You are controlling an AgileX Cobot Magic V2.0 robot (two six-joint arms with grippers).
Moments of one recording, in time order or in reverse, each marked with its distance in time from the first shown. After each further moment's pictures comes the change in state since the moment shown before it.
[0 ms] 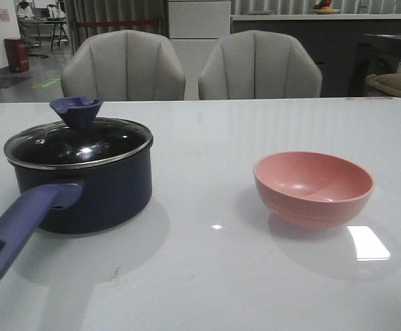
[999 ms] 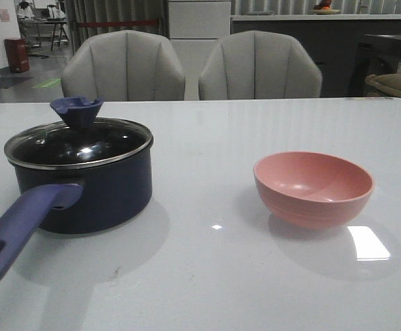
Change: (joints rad) left arm 0.000 0.000 0.000 0.000 -0.001 0.000; right arm -0.206 -0.117 0.153 -0.318 -0.138 0.304
